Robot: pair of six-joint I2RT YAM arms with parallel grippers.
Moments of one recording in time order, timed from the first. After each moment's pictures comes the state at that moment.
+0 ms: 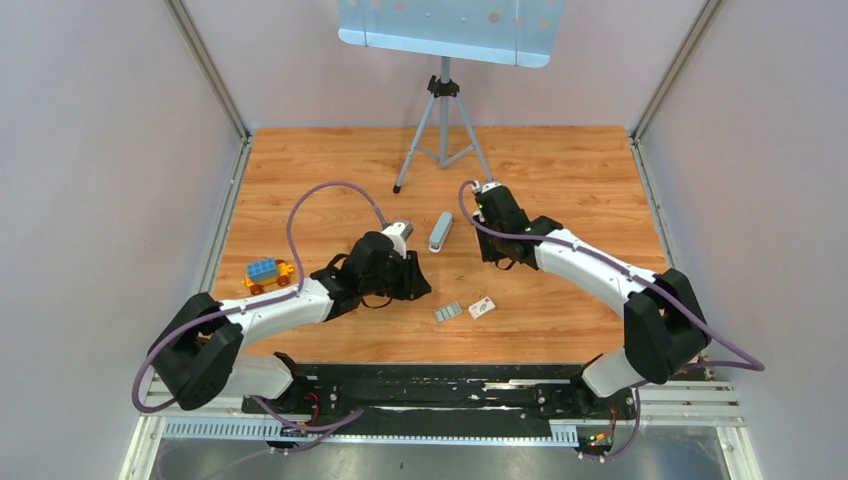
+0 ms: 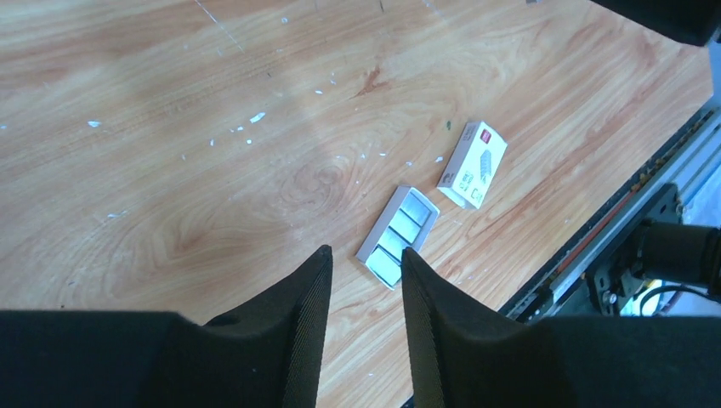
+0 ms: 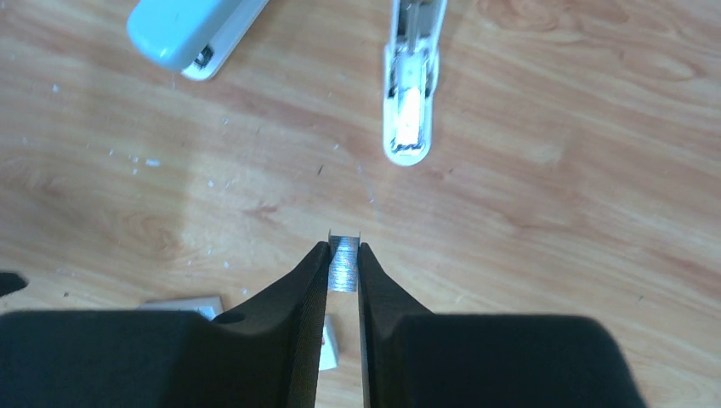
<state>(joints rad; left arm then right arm) -0.75 1.32 0.58 0.12 0.17 -0.59 0.65 1.47 1.02 -0.45 0.18 0.26</state>
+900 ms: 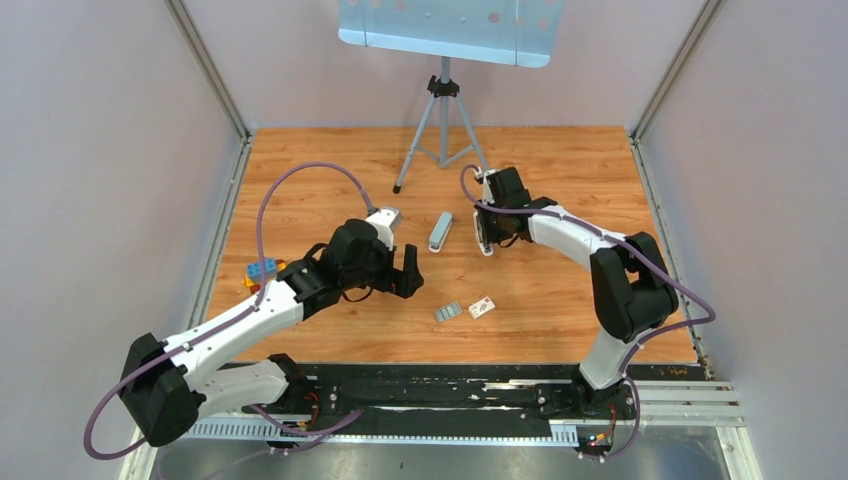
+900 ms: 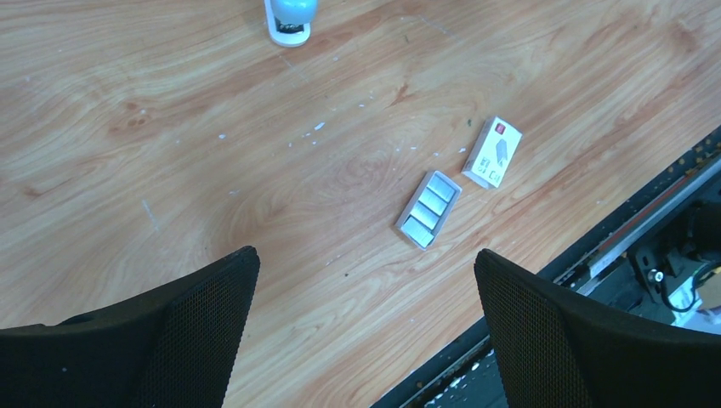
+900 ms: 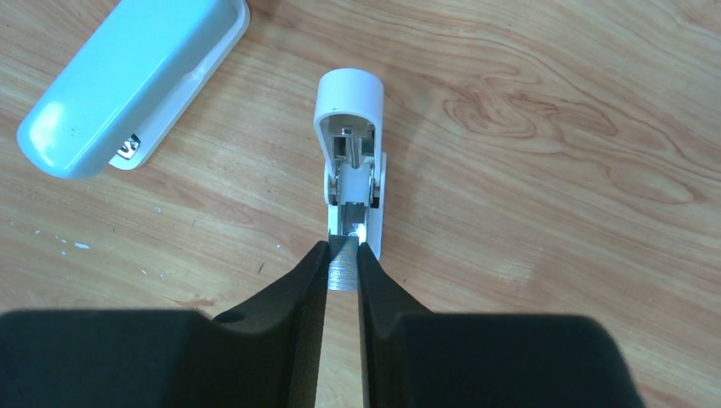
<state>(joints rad) -0.75 1.08 0.76 -0.30 0.04 -0.40 0.46 1.72 1.14 -0.34 -0.01 0.09</state>
